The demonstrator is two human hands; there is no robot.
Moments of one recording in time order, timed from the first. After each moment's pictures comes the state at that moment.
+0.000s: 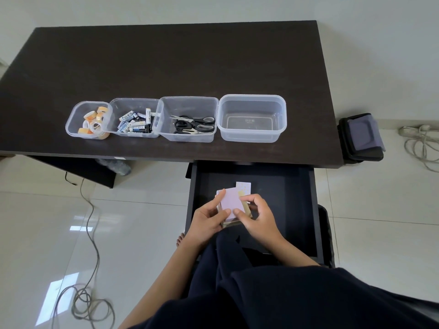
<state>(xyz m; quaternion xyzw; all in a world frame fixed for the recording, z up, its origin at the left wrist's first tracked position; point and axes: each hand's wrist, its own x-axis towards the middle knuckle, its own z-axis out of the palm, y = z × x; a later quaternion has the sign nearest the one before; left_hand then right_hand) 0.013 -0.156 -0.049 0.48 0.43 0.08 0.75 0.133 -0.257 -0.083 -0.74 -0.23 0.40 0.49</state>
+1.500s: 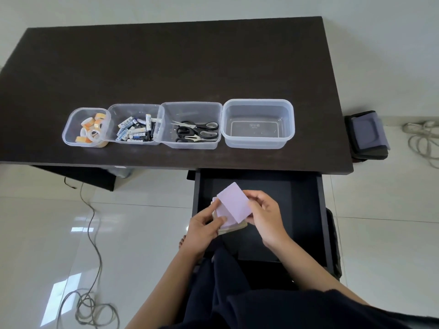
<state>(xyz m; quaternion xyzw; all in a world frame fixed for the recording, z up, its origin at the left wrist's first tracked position) 0.006 -0.132 -0.059 0.48 0.50 0.08 0.72 0.140 -0.216 -0.036 -0.69 -0.07 0.44 0.58</state>
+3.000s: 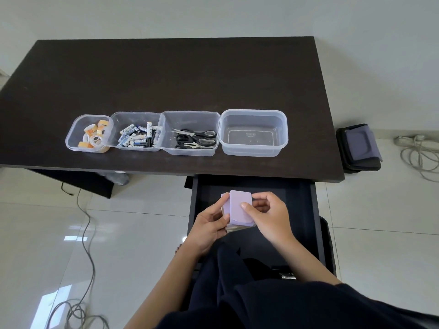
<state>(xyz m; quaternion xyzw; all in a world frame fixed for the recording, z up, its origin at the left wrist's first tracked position) 0.025 -0.131 -0.049 0.43 0.38 0.07 0.82 0.162 -0.229 -0.038 -0.77 -0.17 0.32 0.51</state>
